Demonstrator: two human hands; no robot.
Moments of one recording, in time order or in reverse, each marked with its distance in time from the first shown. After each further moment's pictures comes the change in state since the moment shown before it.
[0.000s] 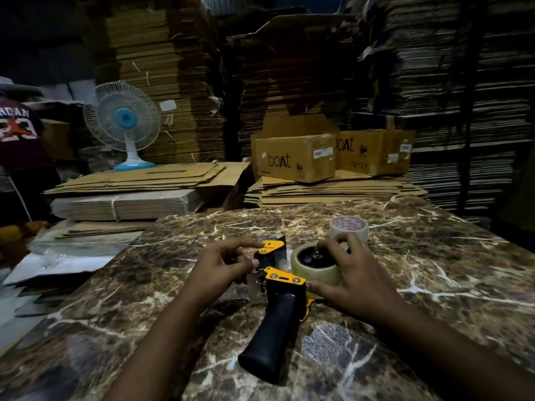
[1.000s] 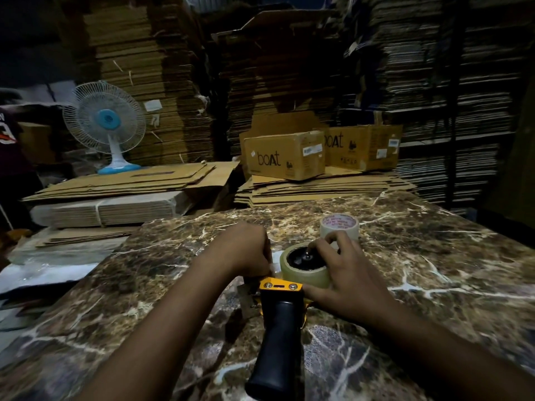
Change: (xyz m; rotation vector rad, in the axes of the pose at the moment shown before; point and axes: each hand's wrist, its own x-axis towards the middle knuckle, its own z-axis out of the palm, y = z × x) left_hand 0.053 0.059 0.041 1.045 -0.344 -0.068; right_hand 0.000 -0.004 -0.002 -0.083 0.003 -0.013
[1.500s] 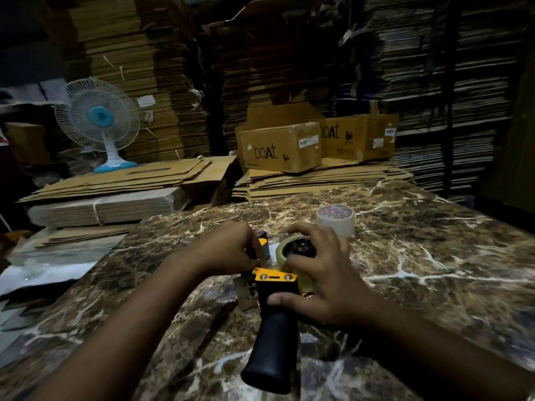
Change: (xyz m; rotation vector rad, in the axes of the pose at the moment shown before) left_hand -0.013 -0.020 -0.004 -0.001 -0.023 0.200; right_hand -0.011 -0.028 -0.004 0.202 0.066 -0.259
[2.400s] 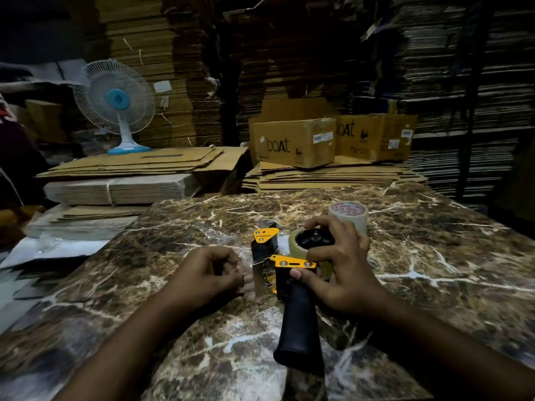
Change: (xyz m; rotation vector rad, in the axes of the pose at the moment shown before) left_hand -0.071 -0.031 0.063 -0.940 0.293 -0.183; right_hand 0.004 0.004 0.010 0.060 0.145 0.072
